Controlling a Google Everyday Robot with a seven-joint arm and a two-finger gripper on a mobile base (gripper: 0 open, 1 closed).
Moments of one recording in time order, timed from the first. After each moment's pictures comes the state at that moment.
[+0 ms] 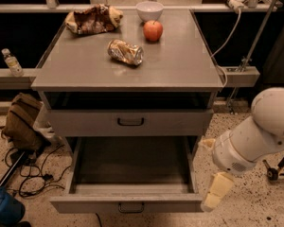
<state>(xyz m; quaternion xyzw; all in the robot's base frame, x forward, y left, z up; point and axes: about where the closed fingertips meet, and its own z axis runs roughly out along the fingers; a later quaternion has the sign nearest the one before) 0.392 -0.173 0.710 -0.61 0.76 0.17 0.14</state>
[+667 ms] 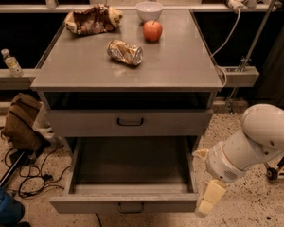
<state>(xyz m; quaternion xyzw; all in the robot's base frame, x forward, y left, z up) 0.391 -0.163 0.657 -0.60 0.76 0.21 0.14</state>
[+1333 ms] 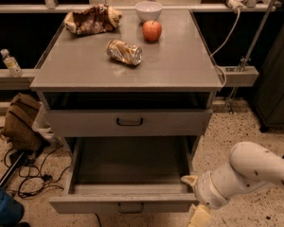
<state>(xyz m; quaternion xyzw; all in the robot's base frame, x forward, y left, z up) 0.359 -0.136 0.566 -0.58 0.75 0.28 0.15</state>
